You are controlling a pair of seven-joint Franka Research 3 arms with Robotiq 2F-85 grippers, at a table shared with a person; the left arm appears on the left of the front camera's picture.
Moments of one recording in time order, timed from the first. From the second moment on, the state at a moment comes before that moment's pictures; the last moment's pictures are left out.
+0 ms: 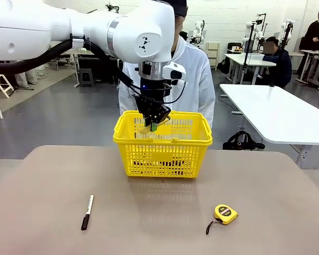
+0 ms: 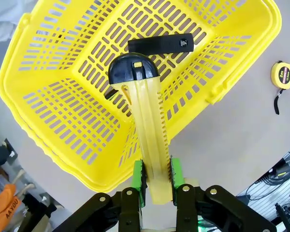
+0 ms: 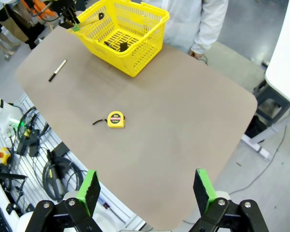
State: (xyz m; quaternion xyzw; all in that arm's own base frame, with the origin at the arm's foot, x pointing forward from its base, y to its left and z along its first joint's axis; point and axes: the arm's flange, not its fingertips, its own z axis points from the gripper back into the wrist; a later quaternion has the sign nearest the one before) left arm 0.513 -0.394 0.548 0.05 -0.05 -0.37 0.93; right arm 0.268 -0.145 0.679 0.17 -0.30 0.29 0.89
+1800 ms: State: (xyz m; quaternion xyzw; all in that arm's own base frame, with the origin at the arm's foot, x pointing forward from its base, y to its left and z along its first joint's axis) left arm 0.585 -0.393 0.500 0.05 -0.04 -0.54 0.84; right arm 0.268 -0.145 0.679 0.17 -0.30 0.29 0.89
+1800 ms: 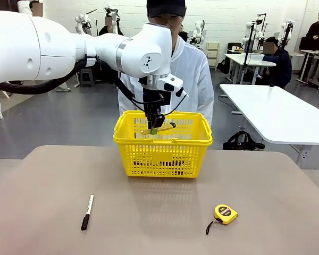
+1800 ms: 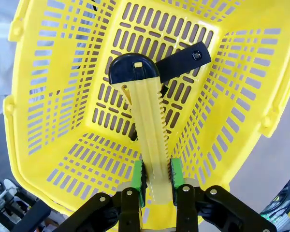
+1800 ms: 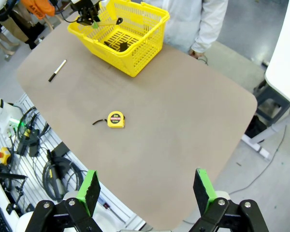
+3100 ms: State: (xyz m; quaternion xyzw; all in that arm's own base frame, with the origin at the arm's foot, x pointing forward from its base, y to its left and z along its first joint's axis) left arm 0.590 -0.404 0.458 0.02 -0.01 -0.53 0.85; right arm 0.268 -0.145 0.679 0.17 -0.30 0.29 0.89
